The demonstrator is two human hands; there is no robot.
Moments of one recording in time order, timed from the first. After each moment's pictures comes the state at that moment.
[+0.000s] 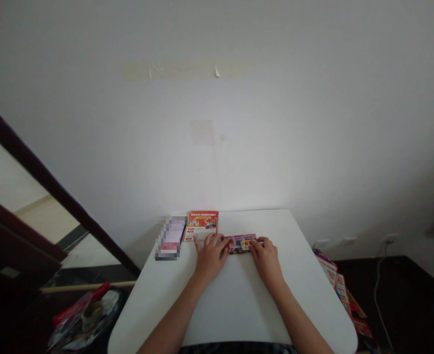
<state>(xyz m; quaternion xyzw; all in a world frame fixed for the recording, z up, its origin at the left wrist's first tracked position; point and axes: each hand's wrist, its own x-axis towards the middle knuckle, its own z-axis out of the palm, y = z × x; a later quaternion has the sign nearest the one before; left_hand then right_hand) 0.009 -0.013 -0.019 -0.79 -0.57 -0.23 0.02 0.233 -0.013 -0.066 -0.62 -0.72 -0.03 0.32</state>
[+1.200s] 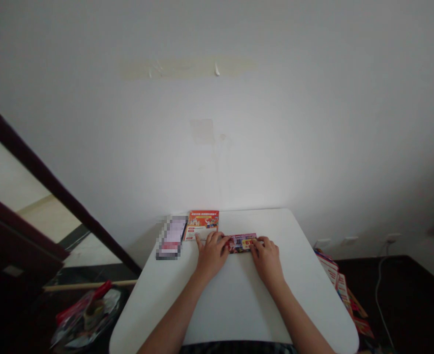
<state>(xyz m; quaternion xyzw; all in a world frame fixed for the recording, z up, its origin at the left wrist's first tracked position) 0.010 -0.008 -0.015 -0.79 -0.57 -0.22 -0.01 0.230 -0.013 -0.066 -0.64 -0.72 -0.04 0.29</state>
